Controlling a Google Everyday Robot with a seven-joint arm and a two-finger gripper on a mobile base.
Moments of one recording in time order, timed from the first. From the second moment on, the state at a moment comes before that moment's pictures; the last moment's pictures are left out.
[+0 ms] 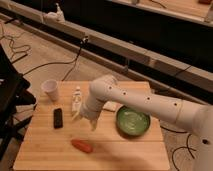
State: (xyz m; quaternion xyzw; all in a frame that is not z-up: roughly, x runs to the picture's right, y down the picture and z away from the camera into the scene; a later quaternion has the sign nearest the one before) arm -0.115 0.192 0.709 -0.19 -0.45 -0.50 0.72
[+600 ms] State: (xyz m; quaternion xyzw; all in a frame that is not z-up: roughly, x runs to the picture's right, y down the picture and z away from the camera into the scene) arm -0.124 0.202 0.700 -0.19 -0.46 -0.51 0.70
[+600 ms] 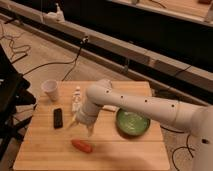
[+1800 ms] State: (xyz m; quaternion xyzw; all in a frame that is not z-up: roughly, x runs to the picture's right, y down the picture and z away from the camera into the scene) arm -0.158 0.266 0.737 -0.29 -0.49 -0.57 0.60
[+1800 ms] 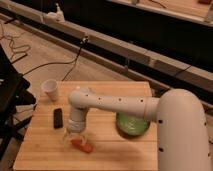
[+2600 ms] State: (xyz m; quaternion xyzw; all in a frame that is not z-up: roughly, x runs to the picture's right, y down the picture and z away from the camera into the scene) arm -0.141 0.281 0.753 -0.35 -0.47 -0.57 0.58
